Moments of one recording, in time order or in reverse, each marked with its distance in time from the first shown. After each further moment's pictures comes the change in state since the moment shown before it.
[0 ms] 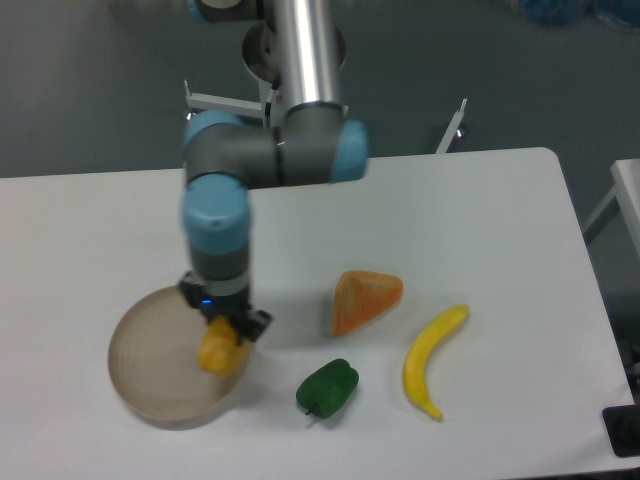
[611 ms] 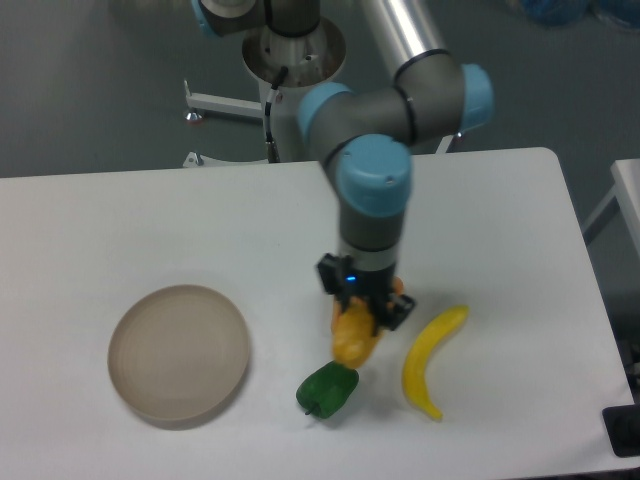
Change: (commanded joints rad) arm 0.186 0.005 0.009 0.000 0.095 0.315
